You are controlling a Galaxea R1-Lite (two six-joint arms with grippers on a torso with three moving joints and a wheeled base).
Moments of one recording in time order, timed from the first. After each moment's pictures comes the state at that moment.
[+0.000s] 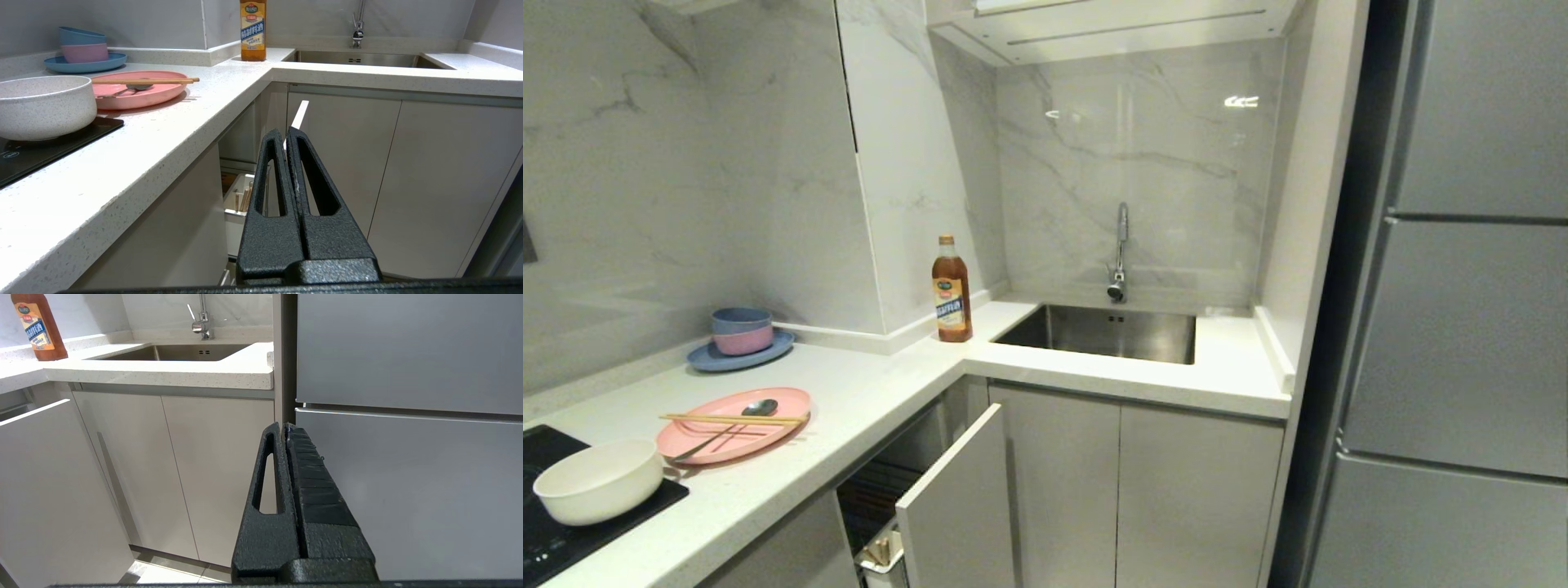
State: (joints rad) left arm 0.00 0.00 0.00 0.00 0.00 0.00; right arm 0.00 0.00 0.00 0.00 -0.02 0.03
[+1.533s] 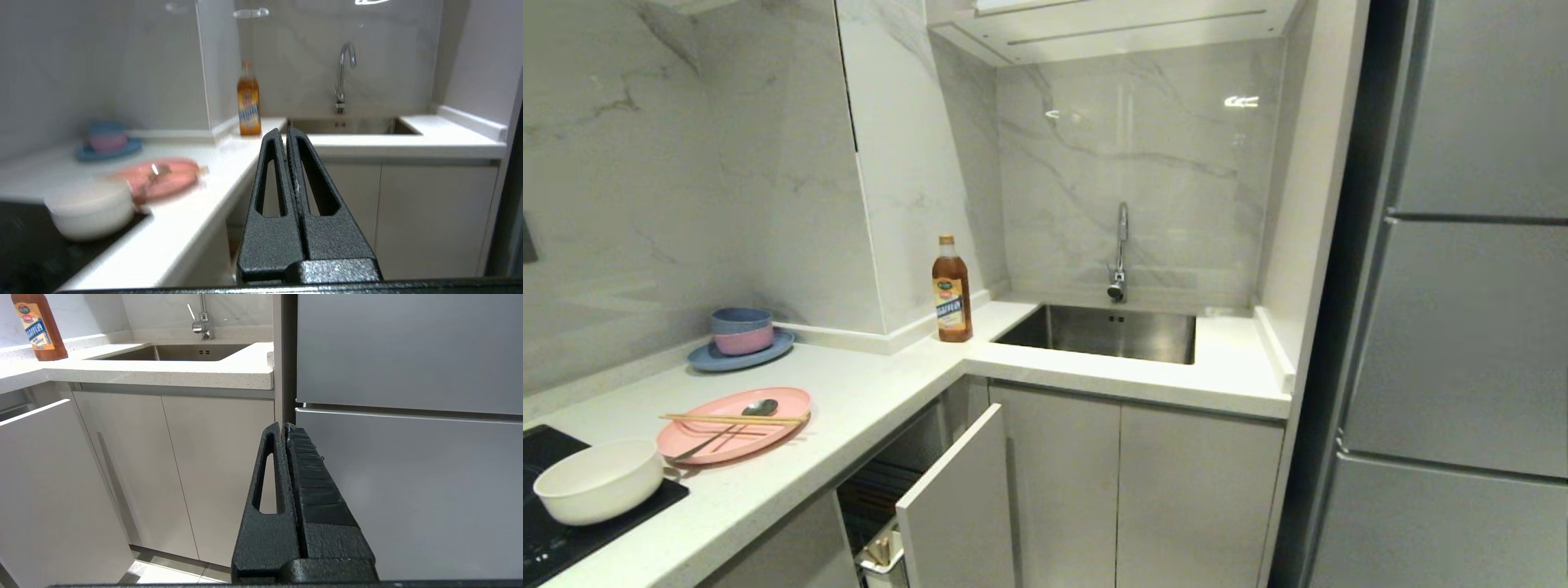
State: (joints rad) left arm 0.00 0.08 -0.42 0.16 -0.04 0.04; right arm 0.00 0.00 0.00 0.00 -0.02 0.04
